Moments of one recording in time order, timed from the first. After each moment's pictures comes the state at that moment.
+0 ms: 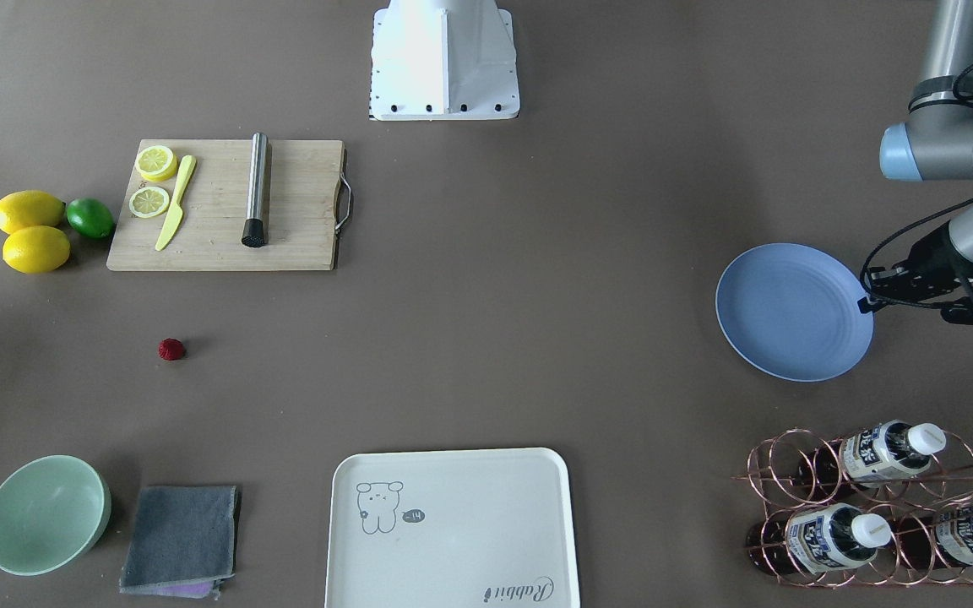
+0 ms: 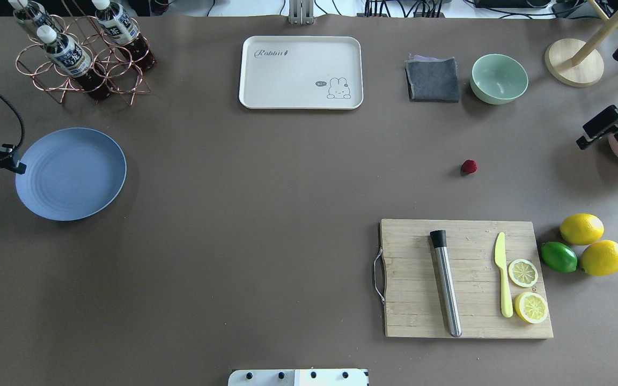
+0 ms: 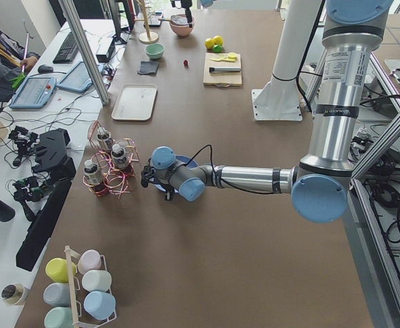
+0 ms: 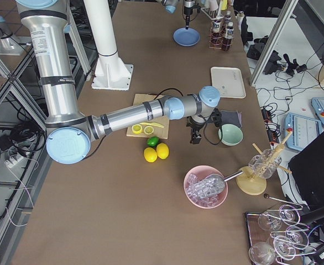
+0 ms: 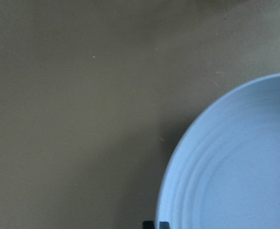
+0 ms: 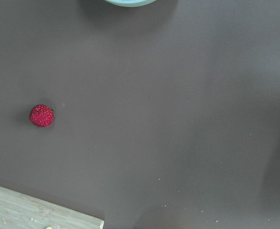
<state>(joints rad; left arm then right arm) -1.11 -1.68 -1.44 -2.20 -2.38 -0.72 1.24 -1.40 1.71 -1.66 2.44 0.17</state>
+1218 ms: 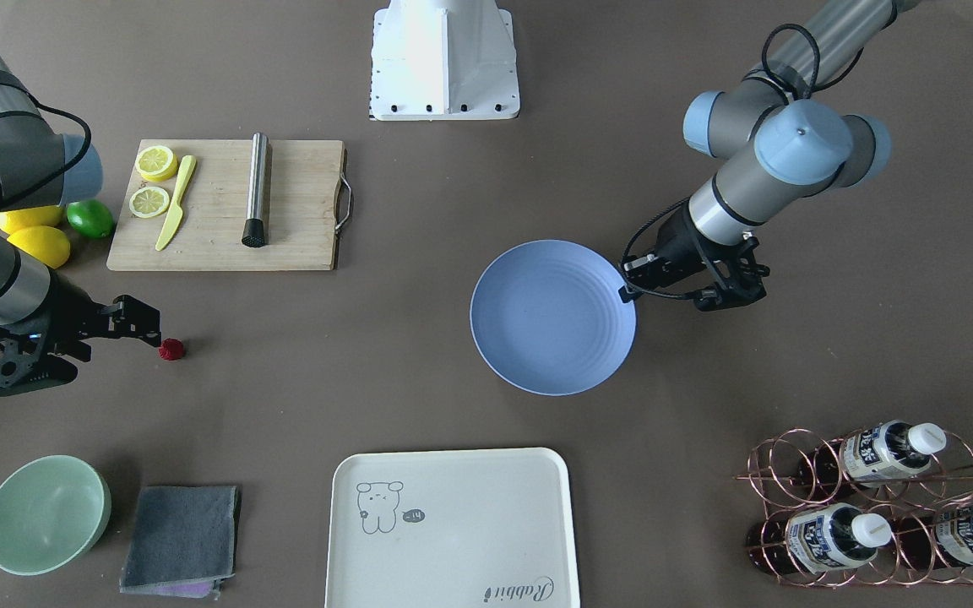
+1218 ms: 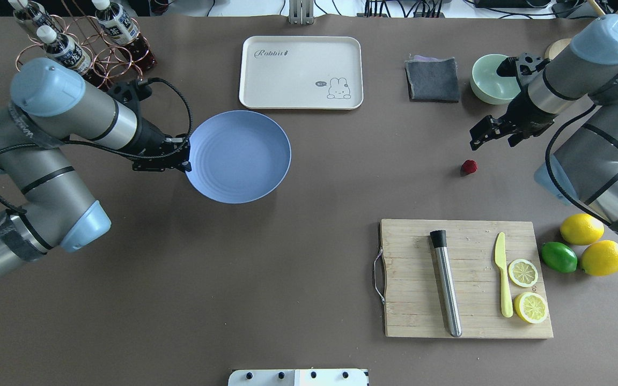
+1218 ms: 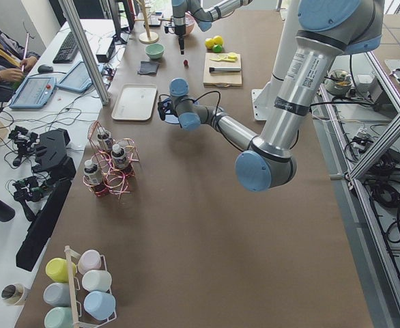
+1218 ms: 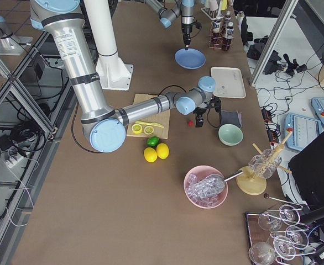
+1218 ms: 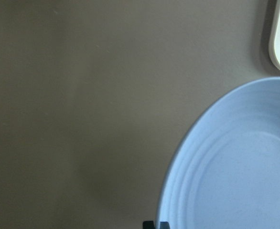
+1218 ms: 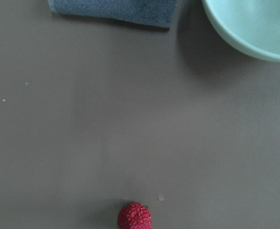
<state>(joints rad) -0.75 -2.01 -1.60 -2.12 -2.15 -1.44 0.97 -1.23 1.52 -1.28 2.27 0.66</state>
